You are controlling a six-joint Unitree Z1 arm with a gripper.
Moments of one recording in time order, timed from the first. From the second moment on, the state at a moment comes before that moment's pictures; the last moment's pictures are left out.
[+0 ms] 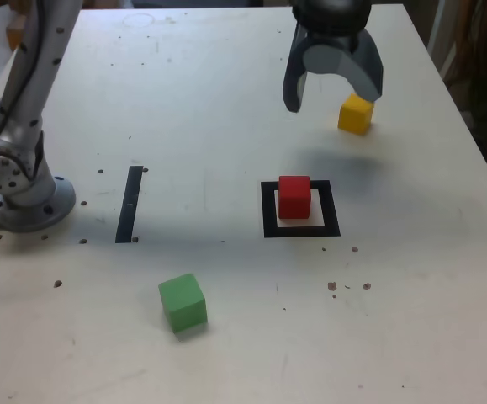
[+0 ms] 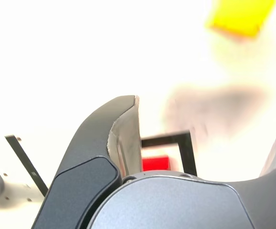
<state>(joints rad) 0.18 2.13 -1.89 1.40 0.20 0.37</state>
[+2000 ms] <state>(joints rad) 0.30 2.43 -2.27 1.48 0.17 0.80</state>
